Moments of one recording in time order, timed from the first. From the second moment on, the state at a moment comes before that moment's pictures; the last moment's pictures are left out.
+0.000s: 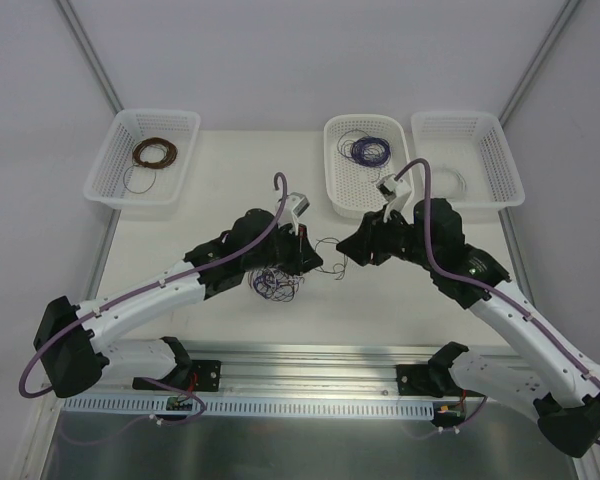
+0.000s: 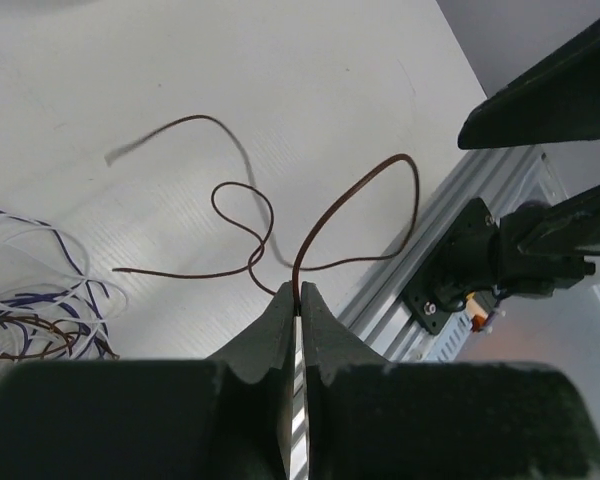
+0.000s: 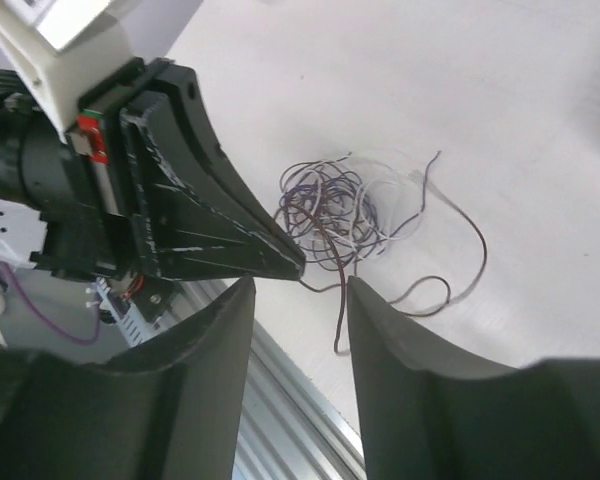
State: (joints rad) left arm -0.89 1.19 0.91 -0.16 0.17 -0.54; right arm 0.67 0.94 1.00 -0.43 -0.29 0.39
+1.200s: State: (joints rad) left arm -0.90 1.19 1.05 -0.17 -0.21 -1.27; right arm 0.77 0.95 0.53 0.29 -0.11 0.57
